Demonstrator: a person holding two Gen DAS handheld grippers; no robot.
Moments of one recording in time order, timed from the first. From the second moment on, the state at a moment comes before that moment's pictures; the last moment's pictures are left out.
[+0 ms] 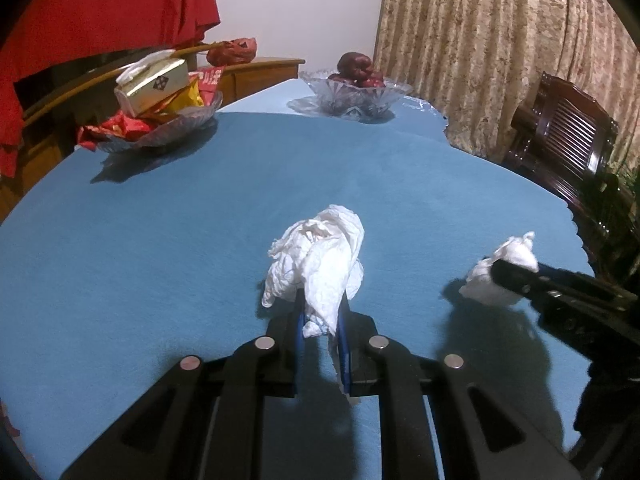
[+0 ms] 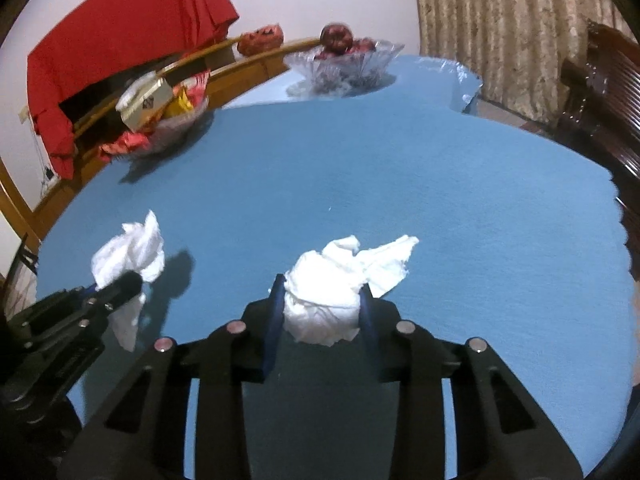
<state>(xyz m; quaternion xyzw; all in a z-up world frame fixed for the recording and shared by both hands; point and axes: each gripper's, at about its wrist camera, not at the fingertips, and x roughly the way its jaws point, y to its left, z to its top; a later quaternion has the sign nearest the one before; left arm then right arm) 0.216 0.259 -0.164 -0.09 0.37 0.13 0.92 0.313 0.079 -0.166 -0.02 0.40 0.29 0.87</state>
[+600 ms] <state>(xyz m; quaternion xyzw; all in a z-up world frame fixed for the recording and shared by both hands) 0.177 0.160 -0.094 -0.07 0.32 0.04 0.94 0.231 -0.031 -0.085 -0.01 0.33 0.25 0.91</state>
